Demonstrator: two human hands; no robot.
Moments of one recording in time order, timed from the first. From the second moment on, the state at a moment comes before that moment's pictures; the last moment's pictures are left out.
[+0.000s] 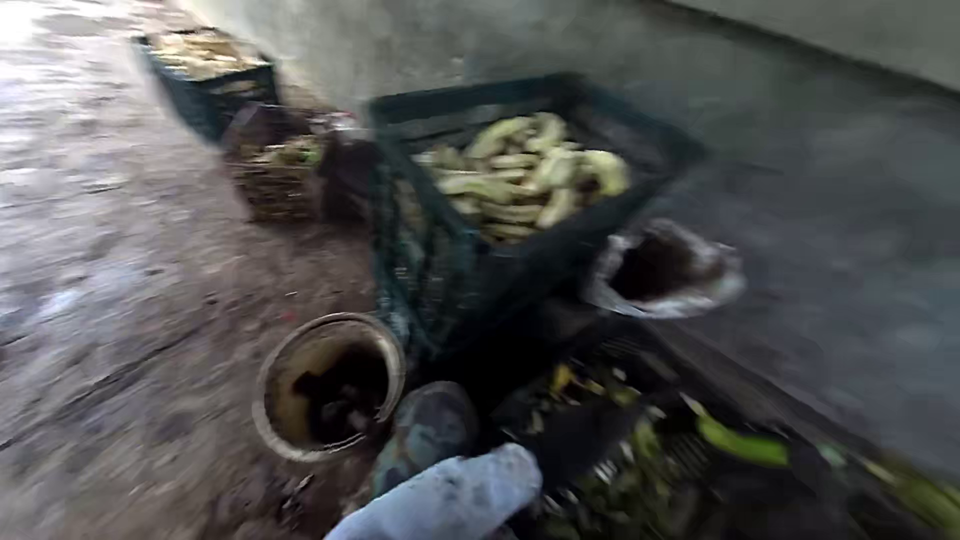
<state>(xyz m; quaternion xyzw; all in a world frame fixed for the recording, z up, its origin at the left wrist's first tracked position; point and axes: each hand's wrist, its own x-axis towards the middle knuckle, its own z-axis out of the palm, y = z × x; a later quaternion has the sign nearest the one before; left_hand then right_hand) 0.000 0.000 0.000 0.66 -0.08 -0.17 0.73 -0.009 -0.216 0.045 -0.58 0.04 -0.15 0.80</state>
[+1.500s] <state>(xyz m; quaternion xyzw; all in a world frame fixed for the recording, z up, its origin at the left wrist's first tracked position) -0.037 -0.075 -0.025 0.62 -0.22 -0.31 0.69 -0.007 -0.245 0.025 -0.37 0.01 -0.24 0.90</state>
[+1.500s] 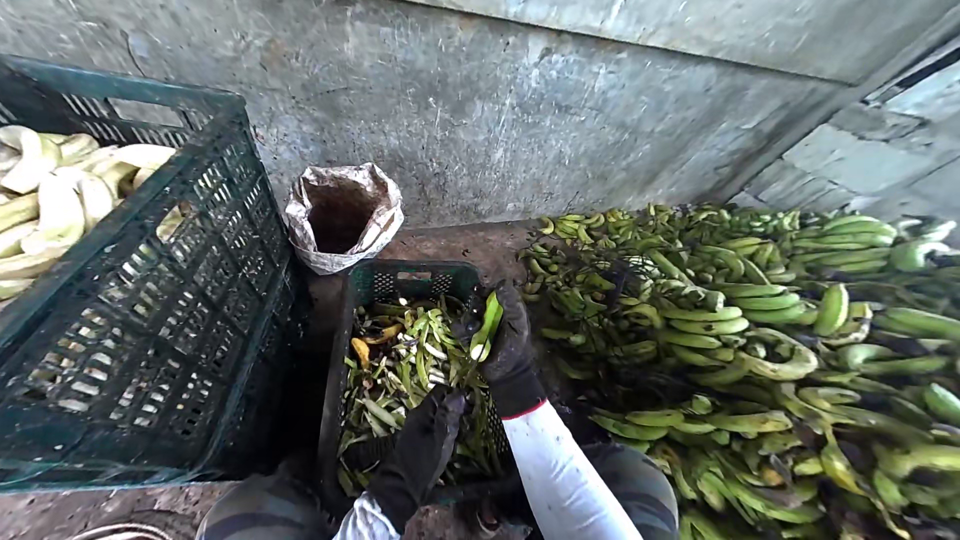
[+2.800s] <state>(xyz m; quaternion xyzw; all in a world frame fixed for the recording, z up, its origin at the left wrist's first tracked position) 0.064 -0.031 0.004 0.95 -0.22 -0.14 0.15 -0.067 -0.211 0.007 -0.57 0.16 0.27 0.76</state>
